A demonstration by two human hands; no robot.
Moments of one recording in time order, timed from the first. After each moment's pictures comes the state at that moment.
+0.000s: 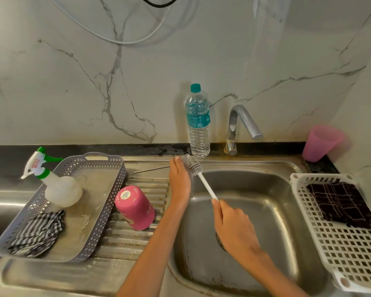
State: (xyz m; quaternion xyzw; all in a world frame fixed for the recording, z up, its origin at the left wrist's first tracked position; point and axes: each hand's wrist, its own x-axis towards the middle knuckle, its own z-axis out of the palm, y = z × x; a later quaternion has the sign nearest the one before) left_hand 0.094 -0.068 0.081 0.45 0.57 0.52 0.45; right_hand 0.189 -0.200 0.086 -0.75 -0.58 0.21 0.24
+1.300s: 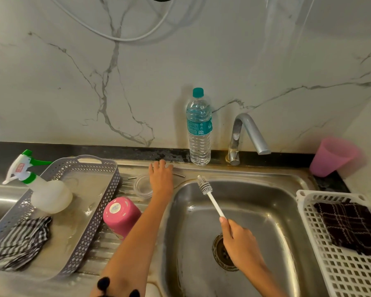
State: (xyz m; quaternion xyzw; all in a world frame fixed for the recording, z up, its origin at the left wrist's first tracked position) left_hand 0.047 0.040 -0.002 0.74 0.66 0.03 -0.09; right_hand 0.224 -0.171 0.018 -0.76 -0.51 0.30 0.25
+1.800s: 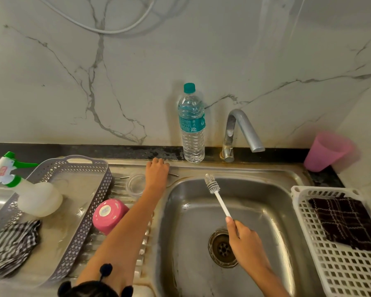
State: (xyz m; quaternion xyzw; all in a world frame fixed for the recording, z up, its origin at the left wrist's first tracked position) left_hand 0.049 0.057 0.003 0.79 0.59 -0.09 -0.14; right_hand 0.245 -0.177 0.012 -0.77 -0.46 0.32 0.29
